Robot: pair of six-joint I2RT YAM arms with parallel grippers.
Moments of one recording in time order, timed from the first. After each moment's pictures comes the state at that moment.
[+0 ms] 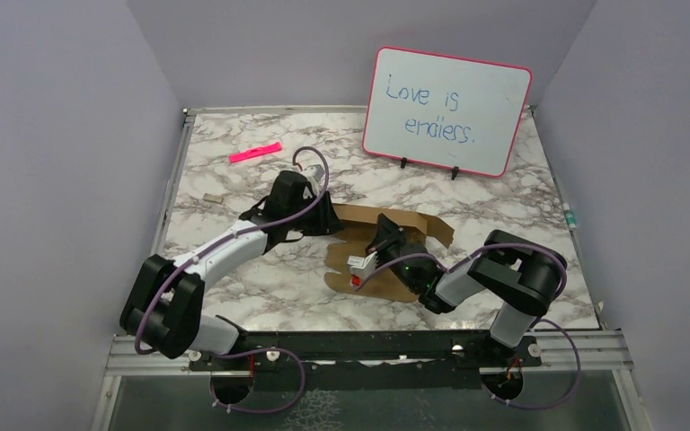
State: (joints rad) left arm -0.50 1.41 0.82 -0.11 0.33 -0.54; right arm 0.95 1.73 0.37 1.22 0.35 -1.56
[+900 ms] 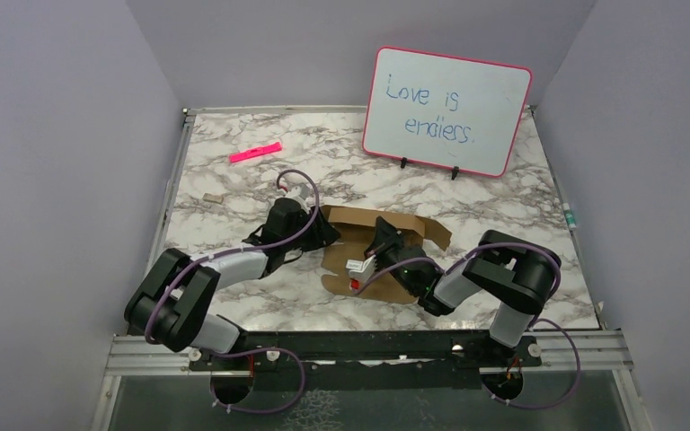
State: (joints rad) left arm -0.50 1.39 0.50 0.32 0.21 -0.73; right arm 0.98 1.76 0.36 1.25 0.35 -1.57
